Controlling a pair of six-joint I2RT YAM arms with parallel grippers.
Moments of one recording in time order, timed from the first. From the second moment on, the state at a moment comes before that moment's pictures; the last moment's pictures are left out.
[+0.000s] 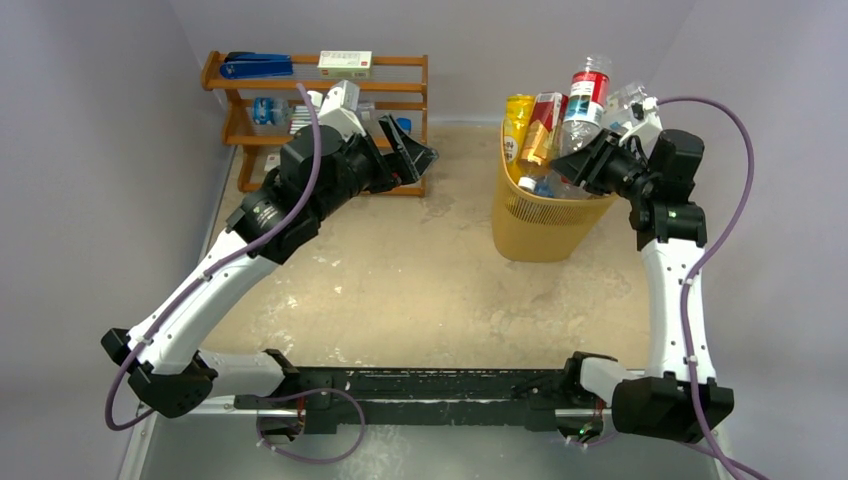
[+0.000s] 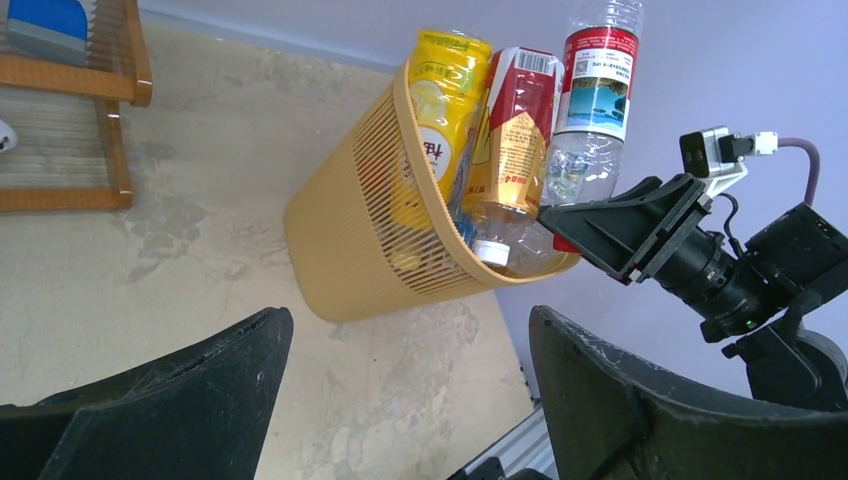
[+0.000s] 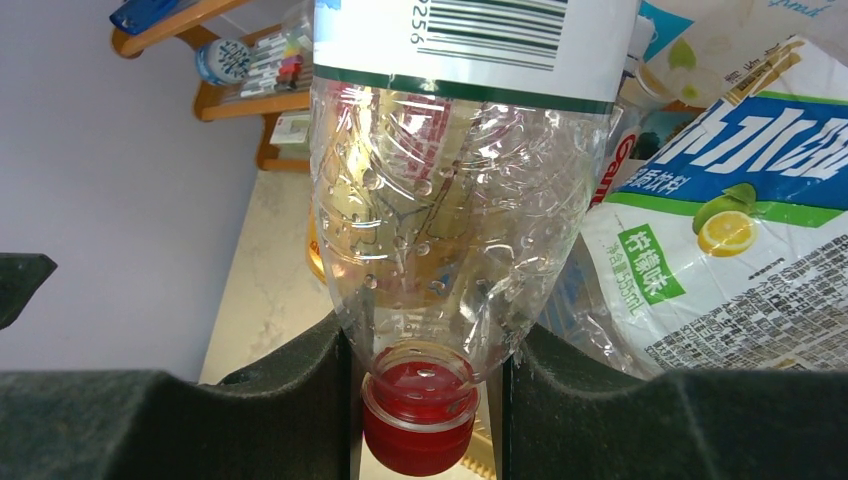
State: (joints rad) left arm -0.75 1.25 1.57 -0.50 -0.13 -0.76; right arm -0.16 1.13 1.29 -0.52 -0.63 0.44
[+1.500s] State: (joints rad) left arm -0.75 1.27 1.57 -0.50 -0.13 -0.76; right arm -0.25 1.01 1.23 -0.54 -0.84 0.46
